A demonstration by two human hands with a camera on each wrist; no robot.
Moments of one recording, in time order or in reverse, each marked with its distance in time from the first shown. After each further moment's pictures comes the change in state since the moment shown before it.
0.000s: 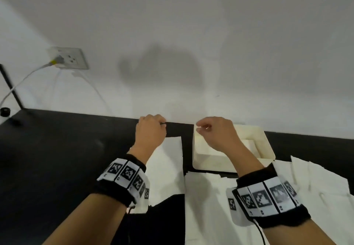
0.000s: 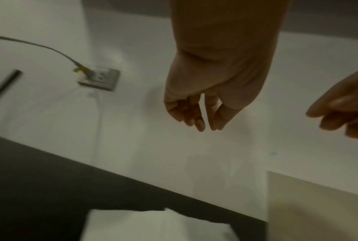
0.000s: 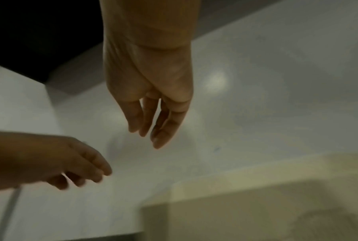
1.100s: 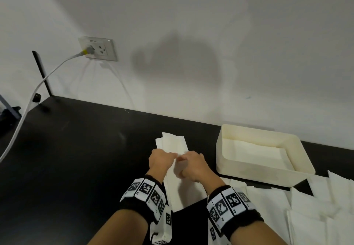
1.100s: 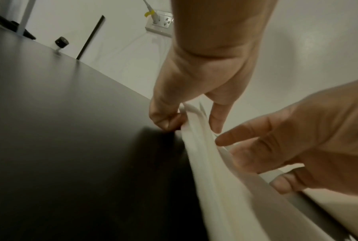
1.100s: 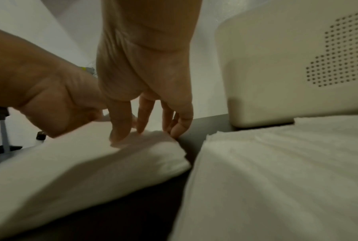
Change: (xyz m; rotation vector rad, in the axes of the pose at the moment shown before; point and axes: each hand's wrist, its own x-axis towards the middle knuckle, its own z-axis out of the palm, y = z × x) left_hand -0.031 -0.053 0.051 -0.584 -0.278 -0.891; right_hand 0.020 -0.010 0.159 -0.099 -0.498 0.068
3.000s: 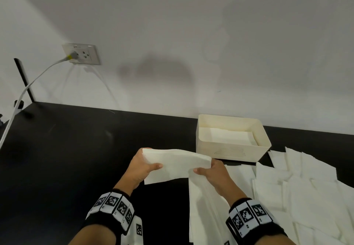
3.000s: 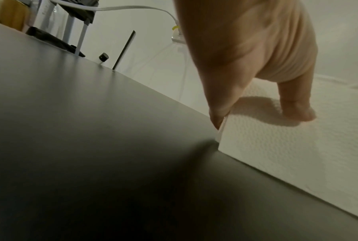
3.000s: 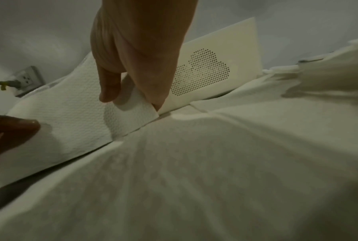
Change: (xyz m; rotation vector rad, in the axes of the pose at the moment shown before) left_hand -0.049 -0.051 -0.032 -0.176 -0.292 0.351; right_hand -0.099 0.082 0.000 0.974 0.289 0.124
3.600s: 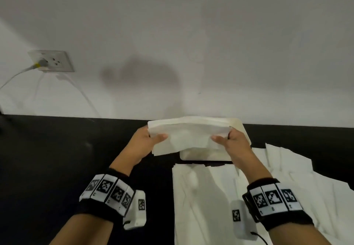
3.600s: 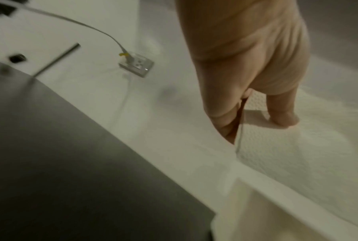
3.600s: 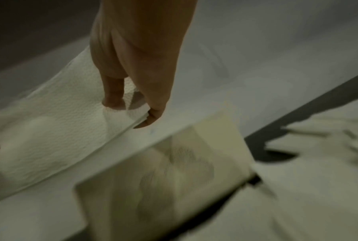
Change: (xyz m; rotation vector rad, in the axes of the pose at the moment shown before) left_hand -0.007 0.094 0.039 0.040 -0.137 0.315; right_hand -0.015 -0.077 -0.083 0.080 0.213 -0.228
